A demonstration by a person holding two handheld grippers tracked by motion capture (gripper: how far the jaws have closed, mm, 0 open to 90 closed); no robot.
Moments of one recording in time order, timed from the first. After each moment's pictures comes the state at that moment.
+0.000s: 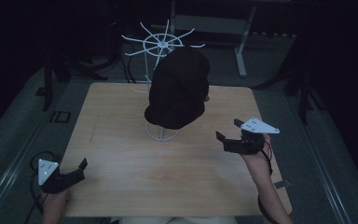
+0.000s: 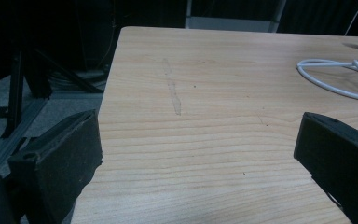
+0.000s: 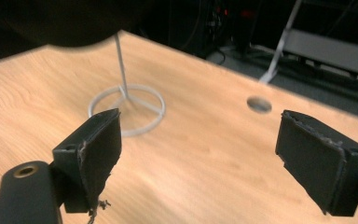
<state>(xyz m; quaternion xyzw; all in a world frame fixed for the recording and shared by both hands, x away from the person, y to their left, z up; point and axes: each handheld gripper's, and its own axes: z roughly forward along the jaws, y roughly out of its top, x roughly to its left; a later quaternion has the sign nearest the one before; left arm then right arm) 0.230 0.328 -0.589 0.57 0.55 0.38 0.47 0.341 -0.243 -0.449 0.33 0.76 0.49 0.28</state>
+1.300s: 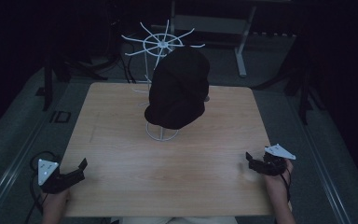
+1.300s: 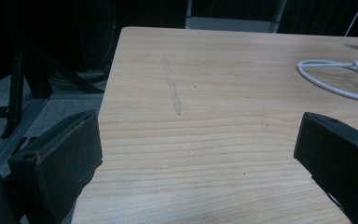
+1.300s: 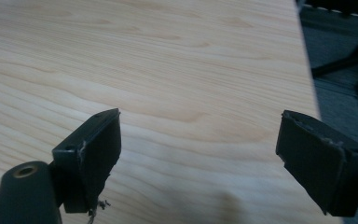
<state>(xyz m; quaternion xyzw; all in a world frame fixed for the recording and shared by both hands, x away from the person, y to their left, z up) 0.230 0.328 -0.589 0.57 0.55 0.38 0.47 0.337 -0.351 -0.563 0.48 0.72 0.38 0.32</state>
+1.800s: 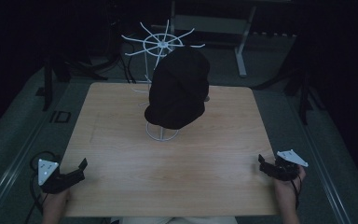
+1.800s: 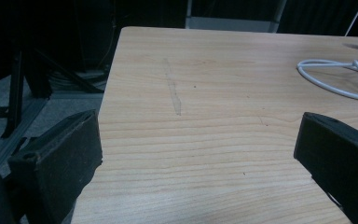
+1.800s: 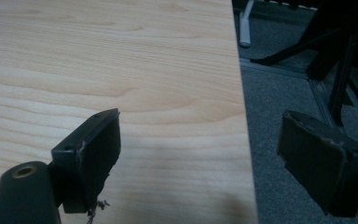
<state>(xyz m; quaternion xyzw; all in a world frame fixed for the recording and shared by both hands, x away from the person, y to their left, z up) 0.230 0.328 -0.589 0.57 0.55 0.38 0.47 0.323 -0.385 -0.569 0.53 0.68 0.35 0.36</state>
